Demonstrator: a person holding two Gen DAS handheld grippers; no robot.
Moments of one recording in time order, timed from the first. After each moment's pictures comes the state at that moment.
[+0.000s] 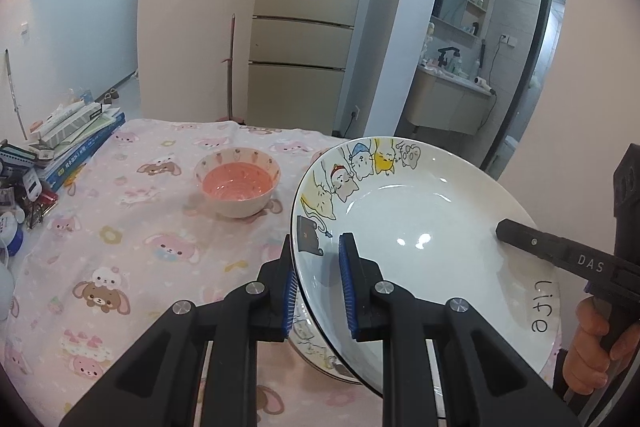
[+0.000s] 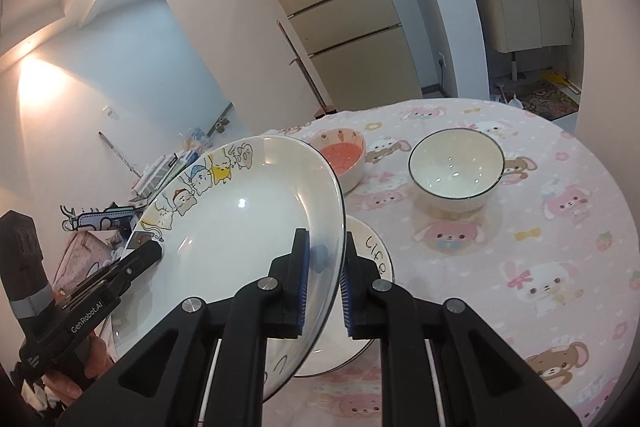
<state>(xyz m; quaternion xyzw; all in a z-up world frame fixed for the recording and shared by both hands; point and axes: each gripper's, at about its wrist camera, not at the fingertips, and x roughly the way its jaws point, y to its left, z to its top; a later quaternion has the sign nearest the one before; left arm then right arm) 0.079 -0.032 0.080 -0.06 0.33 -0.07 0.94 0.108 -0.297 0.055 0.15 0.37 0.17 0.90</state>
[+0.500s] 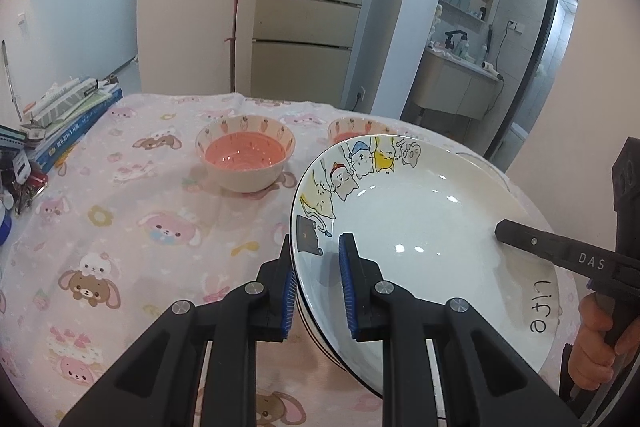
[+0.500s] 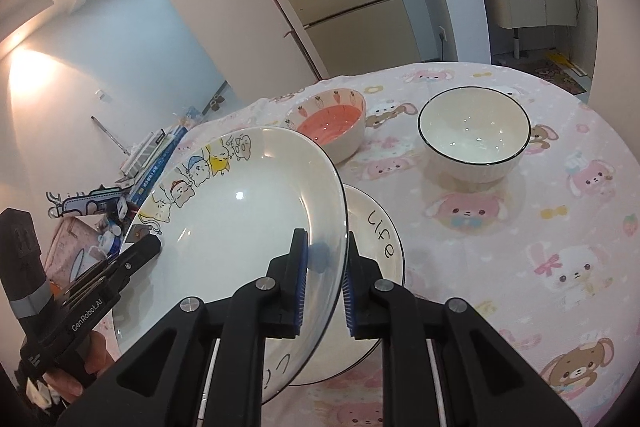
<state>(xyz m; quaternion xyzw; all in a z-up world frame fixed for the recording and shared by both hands) 0.102 -0.019 0.035 -0.06 0.36 -0.07 0.93 0.130 -0.280 0.013 0.15 0.41 0.17 0.88</state>
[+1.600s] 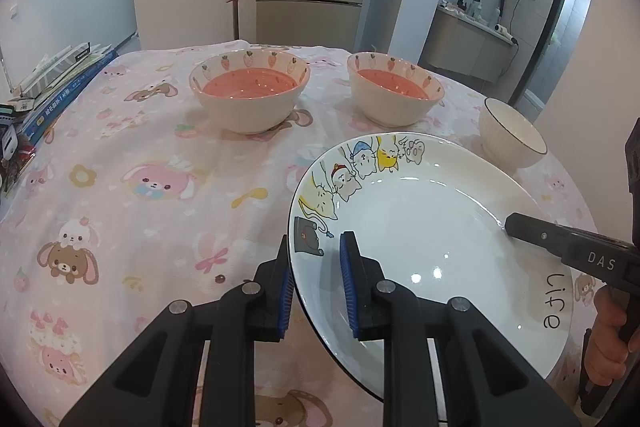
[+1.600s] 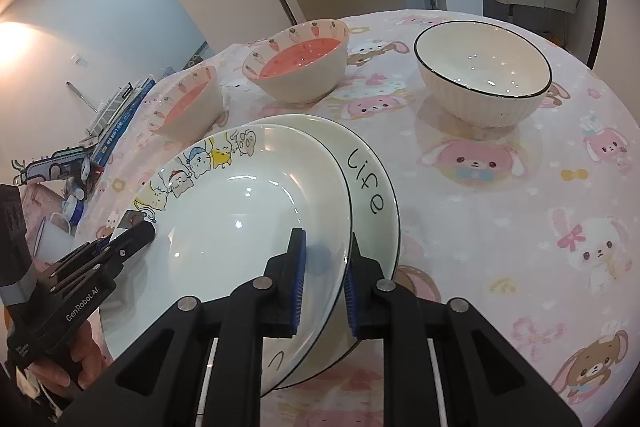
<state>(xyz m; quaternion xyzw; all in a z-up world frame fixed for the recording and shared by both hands) 0.123 -0.018 -0.024 -0.04 0.42 -0.06 0.90 0.145 -0.262 -0.040 0.11 0.48 0.14 0.86</state>
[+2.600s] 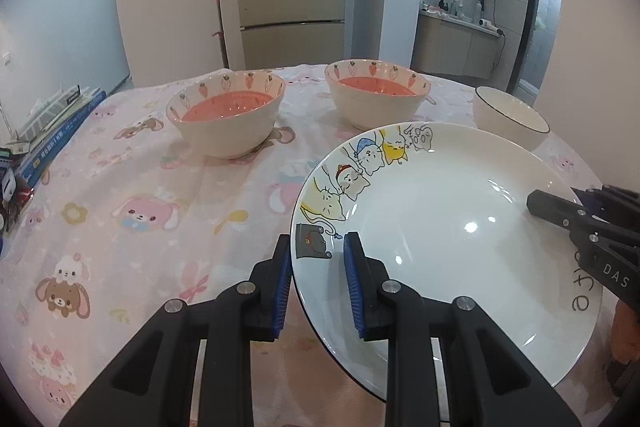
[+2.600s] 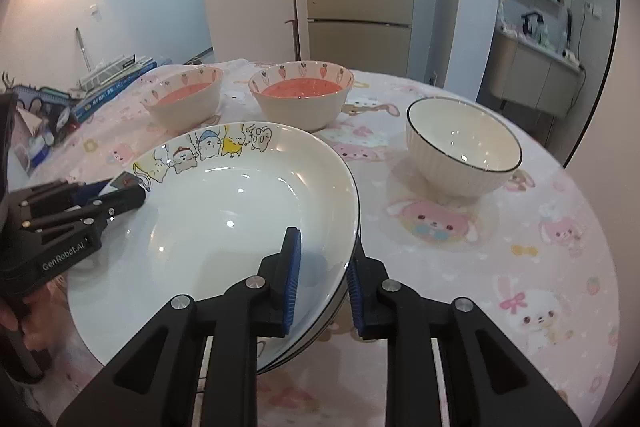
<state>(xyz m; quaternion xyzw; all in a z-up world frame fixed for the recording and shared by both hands) 0.125 -0.039 -0.041 0.02 0.37 -0.07 0.93 0.120 -0.253 -0.036 -0.06 0.37 0.13 0.92</state>
